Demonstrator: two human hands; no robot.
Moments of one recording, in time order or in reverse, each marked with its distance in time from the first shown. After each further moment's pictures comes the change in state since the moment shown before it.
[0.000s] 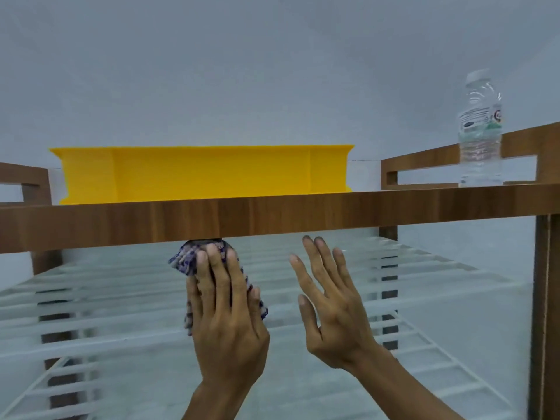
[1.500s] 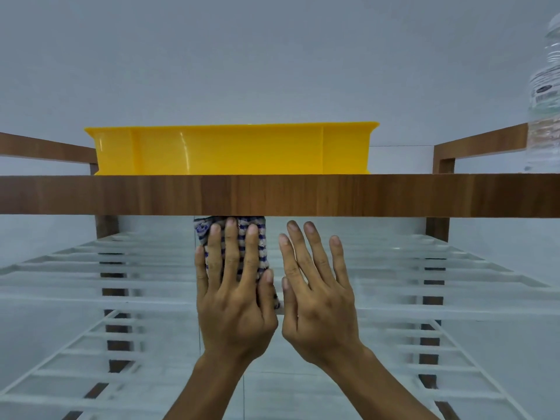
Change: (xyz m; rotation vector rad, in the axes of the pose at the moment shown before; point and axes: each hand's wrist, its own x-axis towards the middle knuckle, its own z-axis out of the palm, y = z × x) left_hand 0.004 0.032 0.018 0.171 -0.012 0.007; right_hand 0.000 0.008 0.013 0.026 0.095 -0.021
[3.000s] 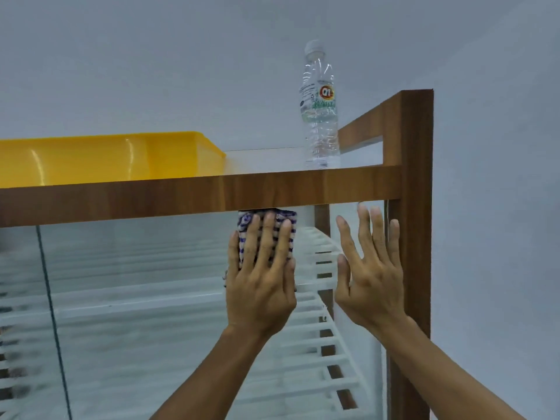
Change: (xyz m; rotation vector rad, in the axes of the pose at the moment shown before) left_hand 0.003 0.292 0.075 -0.054 -0.052 0.197; right_hand -0.107 0.286 -0.182 -0.292 0.101 0.186
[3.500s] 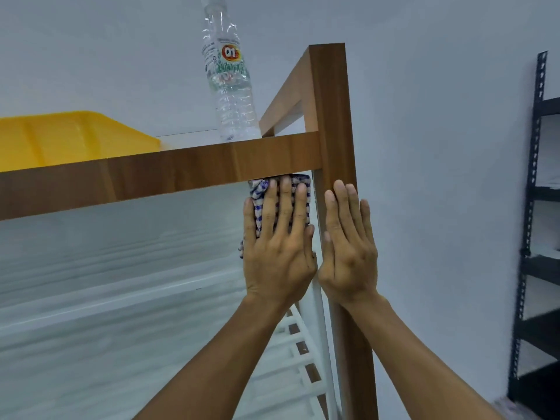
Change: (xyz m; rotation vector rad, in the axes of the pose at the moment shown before) left_hand 0.033 0.120 0.040 -0.072 -0.011 0.100; right_hand -0.025 0.063 -0.008 0.180 0.094 0.117
